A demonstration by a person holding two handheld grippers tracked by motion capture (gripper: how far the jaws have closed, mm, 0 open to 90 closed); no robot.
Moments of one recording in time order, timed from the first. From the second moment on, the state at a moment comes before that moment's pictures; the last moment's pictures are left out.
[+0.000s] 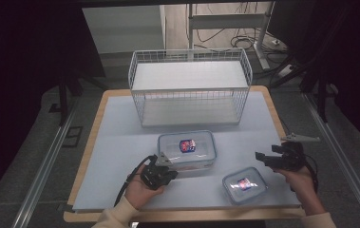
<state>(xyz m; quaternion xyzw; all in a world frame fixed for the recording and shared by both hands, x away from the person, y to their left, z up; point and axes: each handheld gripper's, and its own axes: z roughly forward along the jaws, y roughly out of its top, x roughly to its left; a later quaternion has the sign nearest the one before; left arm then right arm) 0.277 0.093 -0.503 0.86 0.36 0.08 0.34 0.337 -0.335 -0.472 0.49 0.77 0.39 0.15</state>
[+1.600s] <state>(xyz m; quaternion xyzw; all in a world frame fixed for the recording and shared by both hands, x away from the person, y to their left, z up) 0.286 0.179 -0.469 0.75 0.48 0.10 0.45 0.326 -0.303 -0.445 0.41 0.78 0.46 0.12</state>
